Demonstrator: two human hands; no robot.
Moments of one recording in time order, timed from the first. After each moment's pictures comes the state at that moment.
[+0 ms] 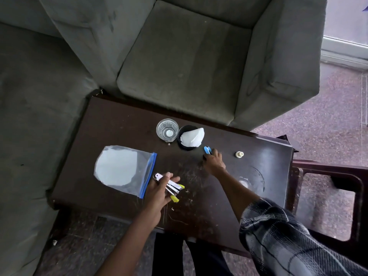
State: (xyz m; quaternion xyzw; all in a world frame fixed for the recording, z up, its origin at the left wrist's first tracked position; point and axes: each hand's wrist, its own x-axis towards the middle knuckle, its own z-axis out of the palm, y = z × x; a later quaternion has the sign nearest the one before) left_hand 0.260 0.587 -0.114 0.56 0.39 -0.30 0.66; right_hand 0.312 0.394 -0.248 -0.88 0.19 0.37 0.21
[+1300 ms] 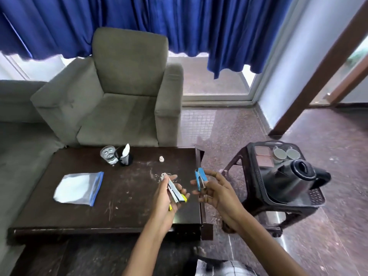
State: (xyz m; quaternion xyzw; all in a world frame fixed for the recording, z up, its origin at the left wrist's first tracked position) left_hand -0.044 0.358 0.094 0.46 0.23 -0.29 0.81; right_hand -0.105 0.224 0.099 -0.51 0.24 0.01 0.83
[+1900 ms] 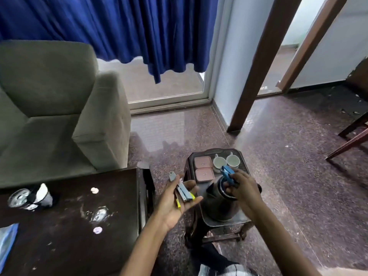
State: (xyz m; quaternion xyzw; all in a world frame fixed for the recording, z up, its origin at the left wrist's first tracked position) left_hand -0.056 0.049 0.080 0.40 0.17 -0.47 0.77; right_hand -0.148 -0.119 0.071 -0.44 0.44 -0.16 0.77
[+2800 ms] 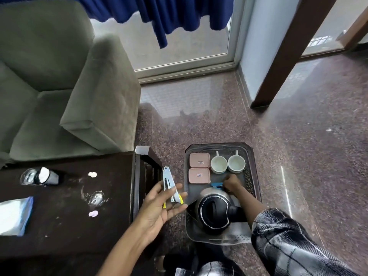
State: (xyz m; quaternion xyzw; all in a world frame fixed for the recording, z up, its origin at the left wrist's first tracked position) left_hand -0.032 -0.065 0.056 0.53 0.20 -0.41 0.71; right_hand -0.065 -0.296 -0.182 -0.71 0.48 0.23 0.45
